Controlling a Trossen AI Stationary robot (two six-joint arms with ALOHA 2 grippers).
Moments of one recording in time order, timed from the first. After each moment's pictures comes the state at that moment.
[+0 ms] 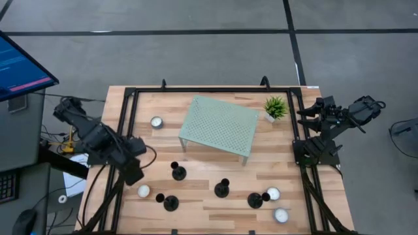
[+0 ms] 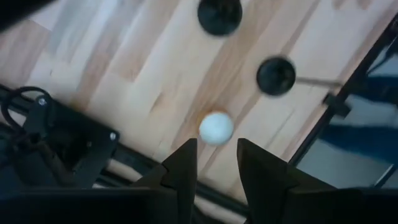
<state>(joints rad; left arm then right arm) -0.70 1.01 1.39 -1.56 -0.09 -1.18 0.57 0.08 0.88 -1.12 0.71 0.62</state>
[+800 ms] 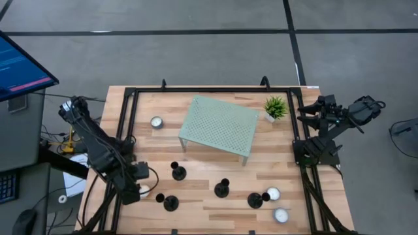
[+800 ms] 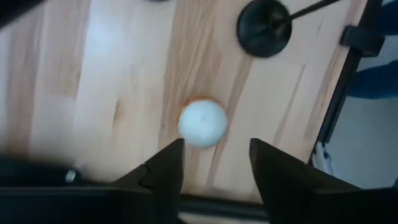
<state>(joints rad) -0.91 1.03 1.05 -1.18 -0.11 -1.07 0.57 0.08 0.88 -1.13 0.79 0.62</state>
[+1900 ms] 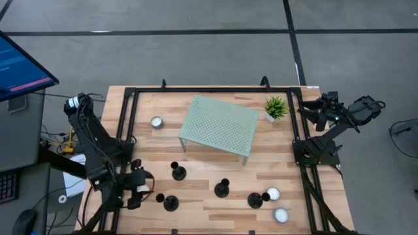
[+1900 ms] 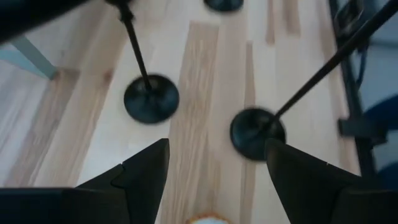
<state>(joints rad) -1.19 0.99 0.76 -0.76 -0.77 -1.11 0.57 0.08 0.88 -1.13 0.94 0.71</state>
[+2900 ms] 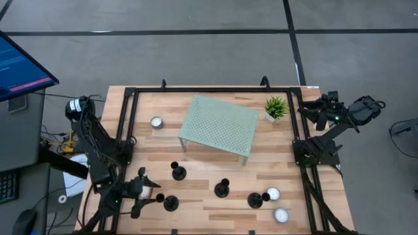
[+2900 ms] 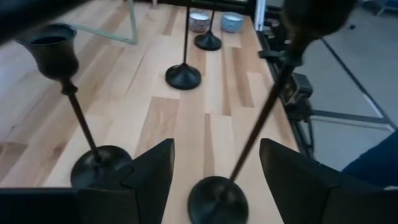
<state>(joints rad) -1.23 1.07 0.59 -0.15 -1.02 -0.84 0.57 0.08 0.88 -1.12 0.94 0.75</state>
